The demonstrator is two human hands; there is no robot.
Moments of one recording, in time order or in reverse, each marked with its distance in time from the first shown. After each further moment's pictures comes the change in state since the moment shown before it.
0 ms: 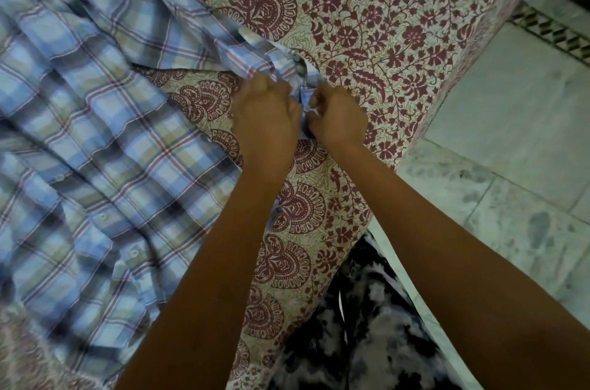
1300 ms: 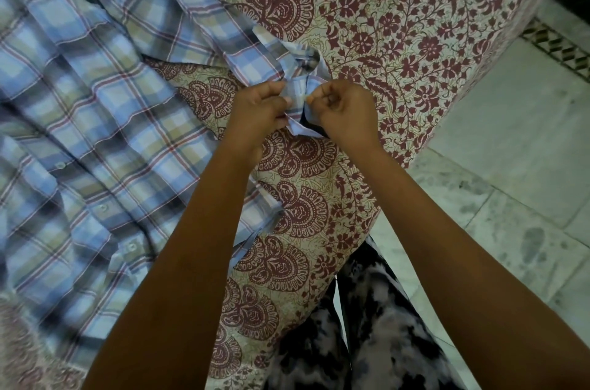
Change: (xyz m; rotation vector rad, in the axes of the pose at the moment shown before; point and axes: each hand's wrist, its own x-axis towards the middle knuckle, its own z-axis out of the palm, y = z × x) left_hand 0.021 -0.029 -0.006 -1.097 -0.419 -0.615; right_hand 0.002 -0.012 -0.016 0.327 0.033 -0.106
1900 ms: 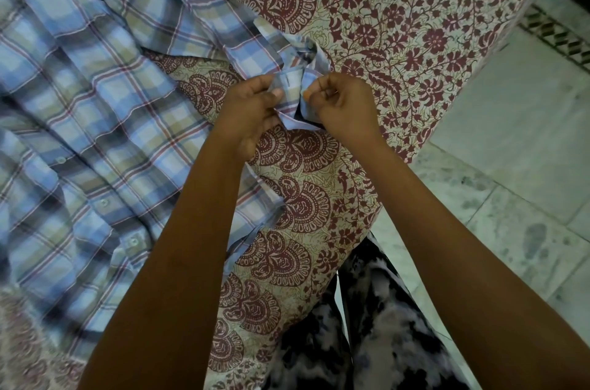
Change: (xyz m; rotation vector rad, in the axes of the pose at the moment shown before) left_hand 0.003 0.000 -0.012 -0.127 -0.037 -0.088; right_hand -0.004 -0.006 -0.001 0.122 -0.086 -0.002
